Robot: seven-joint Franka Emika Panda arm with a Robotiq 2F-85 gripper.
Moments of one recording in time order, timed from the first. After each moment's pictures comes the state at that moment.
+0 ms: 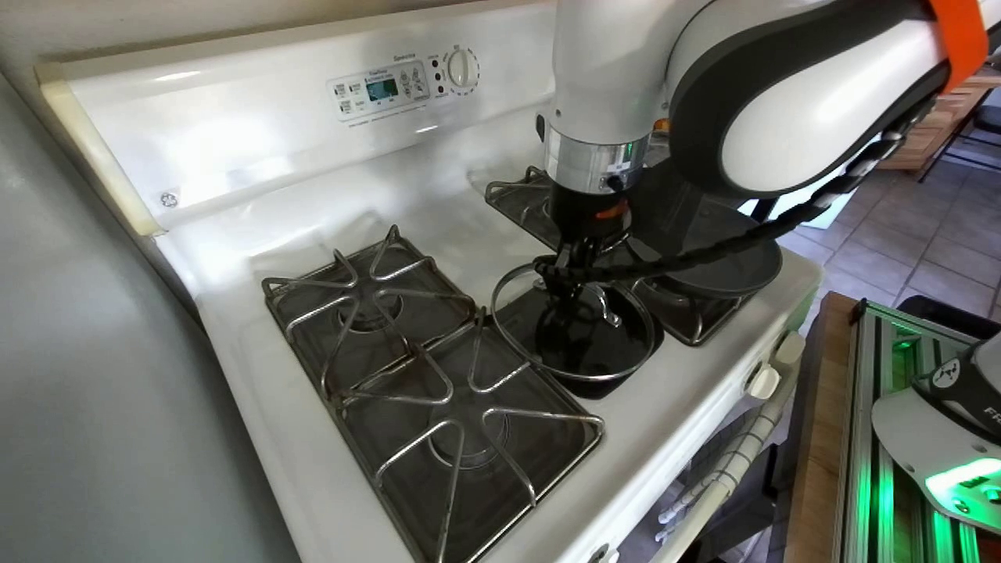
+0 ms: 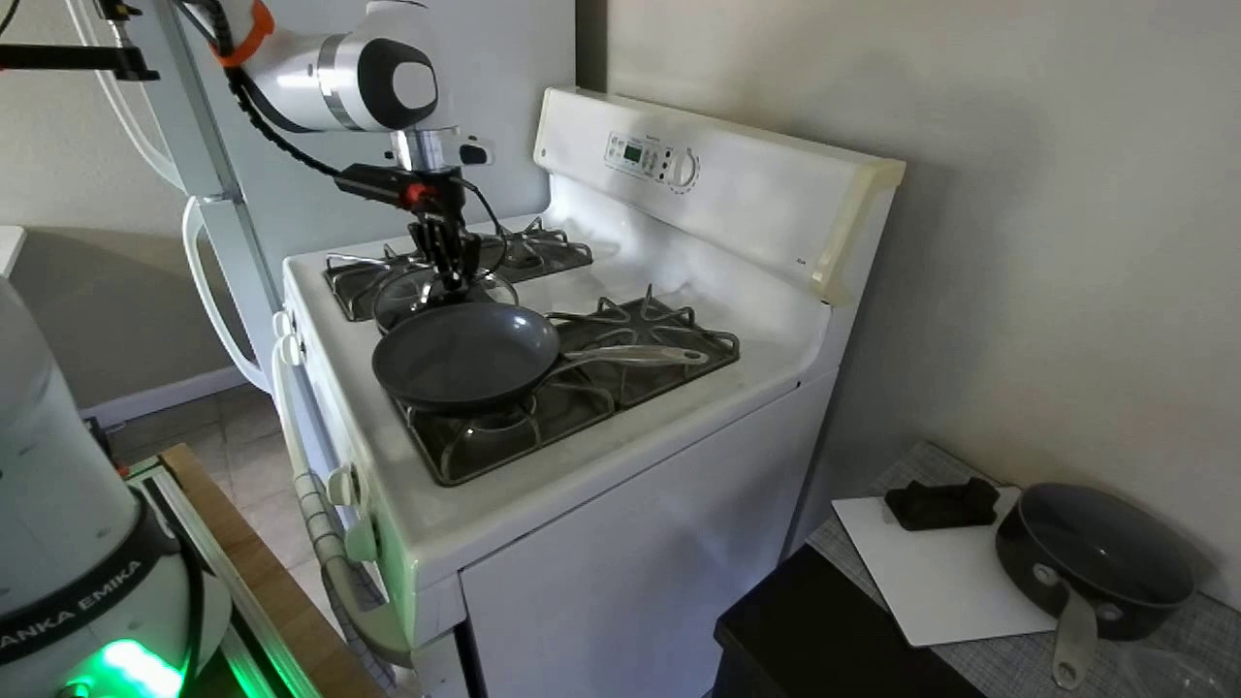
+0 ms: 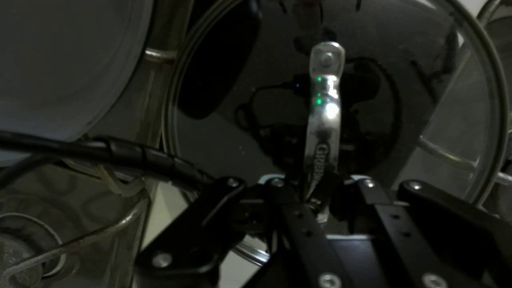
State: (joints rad) arm 0.17 0.02 0.18 -2.42 -0.11 2.42 0.35
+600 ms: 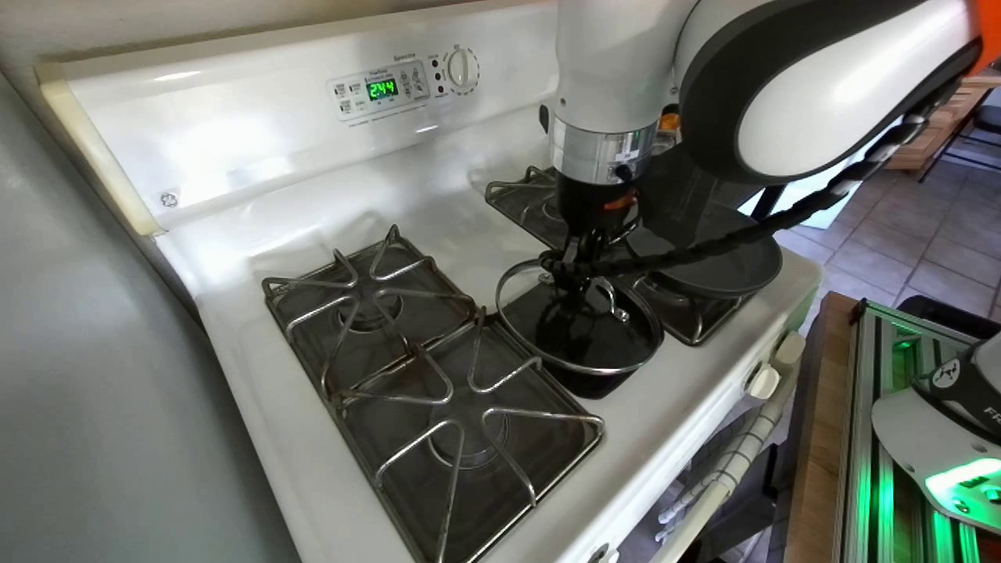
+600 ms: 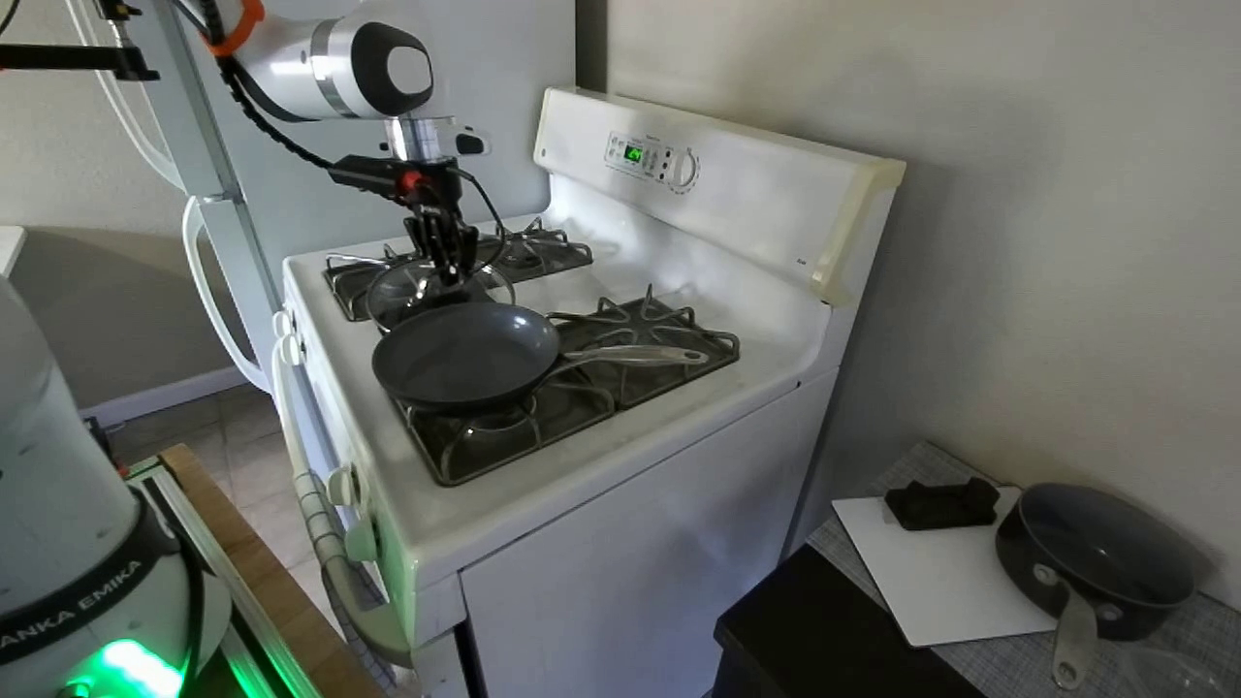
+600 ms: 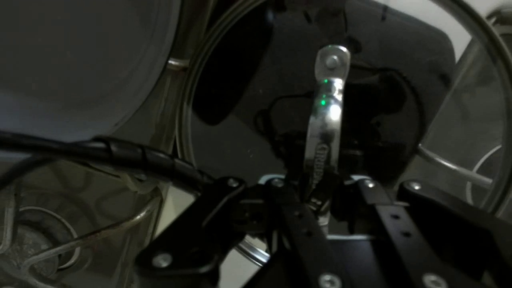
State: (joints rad) arm 0.17 -0.02 0.18 -2.42 -0.13 2.36 0.35
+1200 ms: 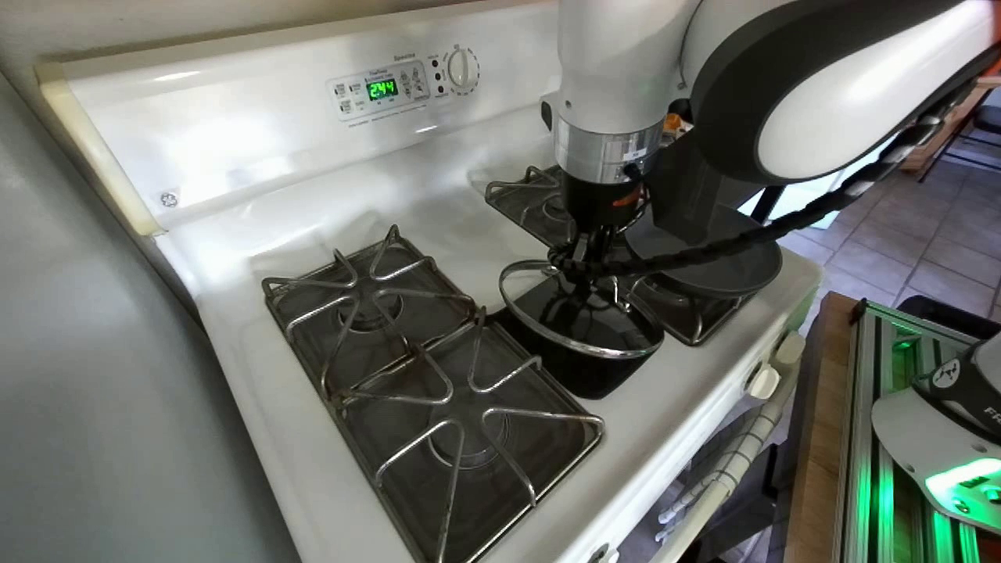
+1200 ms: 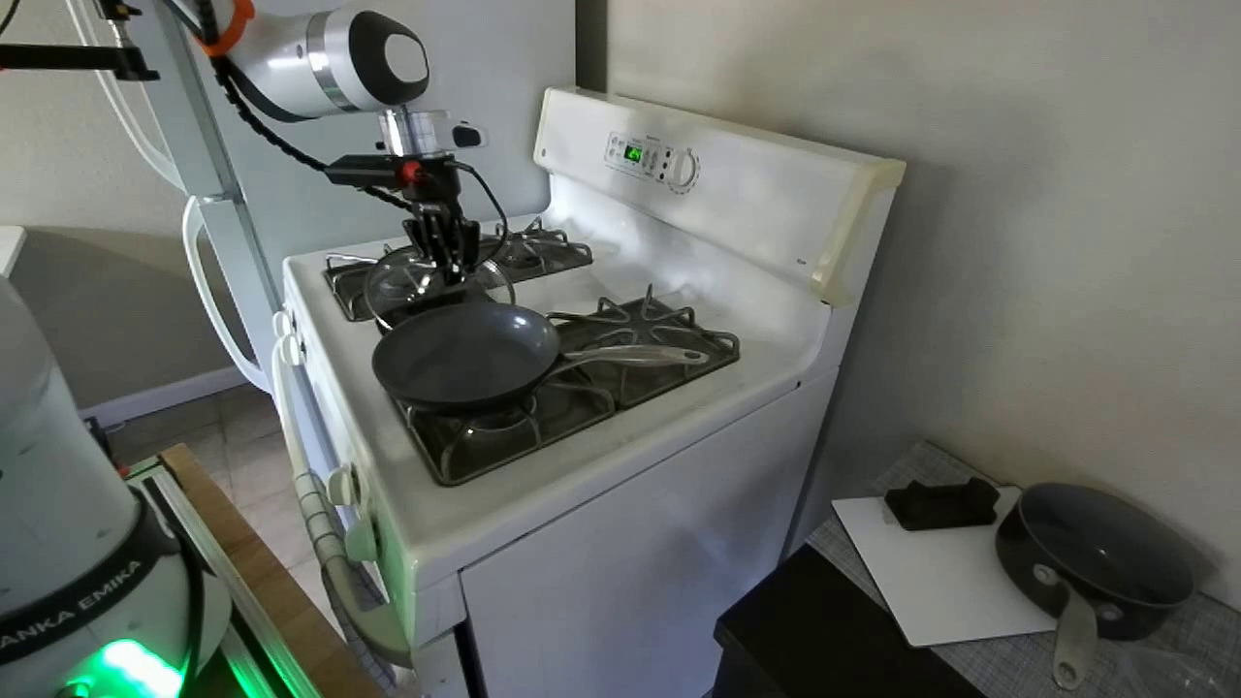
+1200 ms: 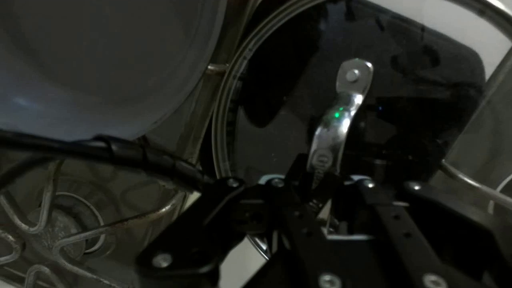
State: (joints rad) arm 0.17 -0.03 0.19 -2.41 -0.21 2.31 0.37
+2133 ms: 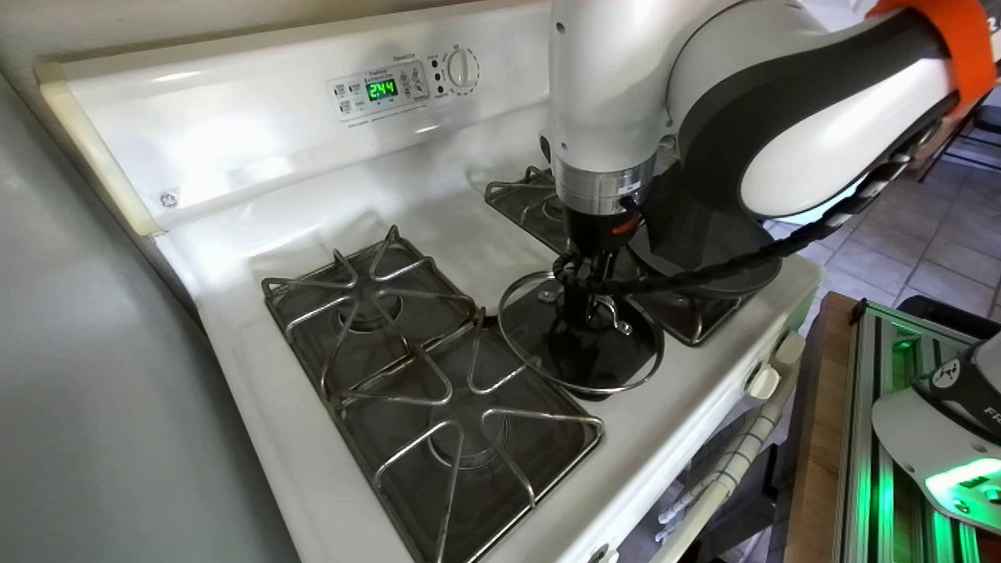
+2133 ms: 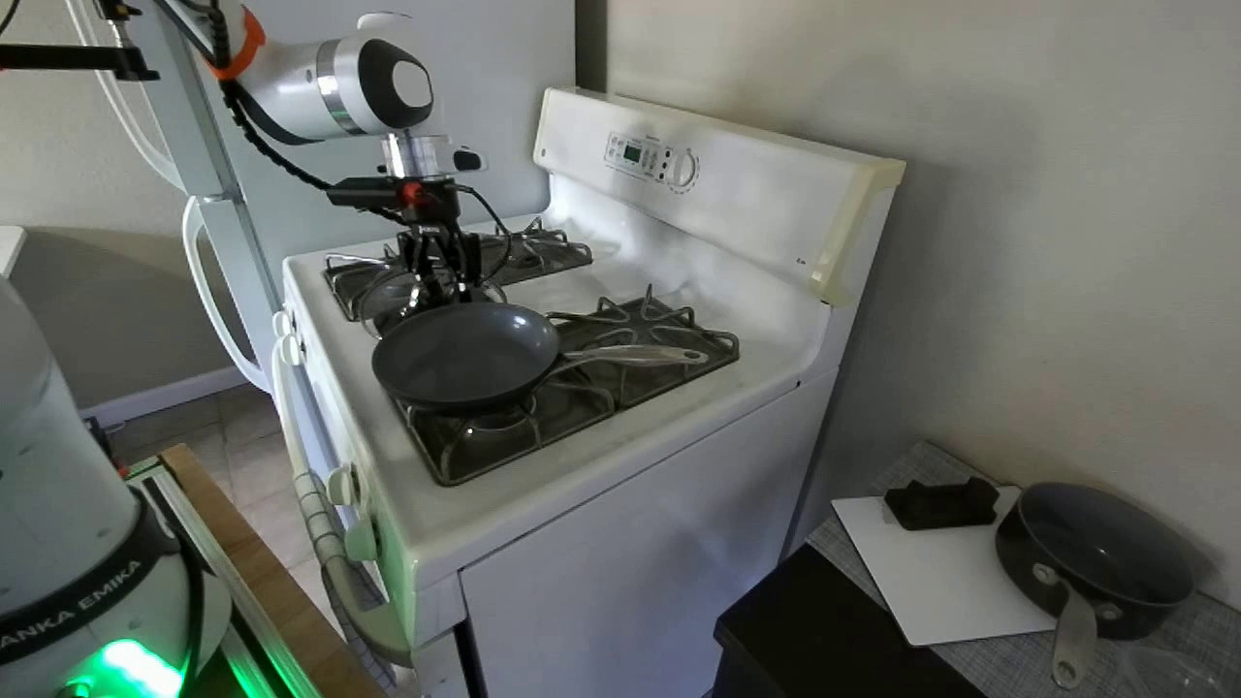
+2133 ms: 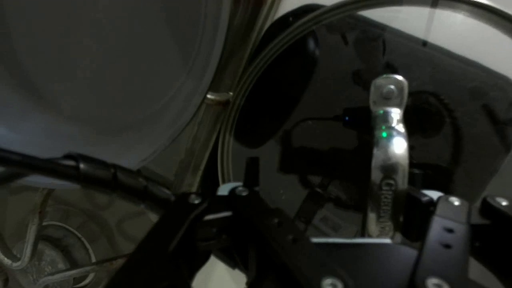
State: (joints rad) arm 0.17 0.02 0.19 -2.42 -0.25 2.31 0.39
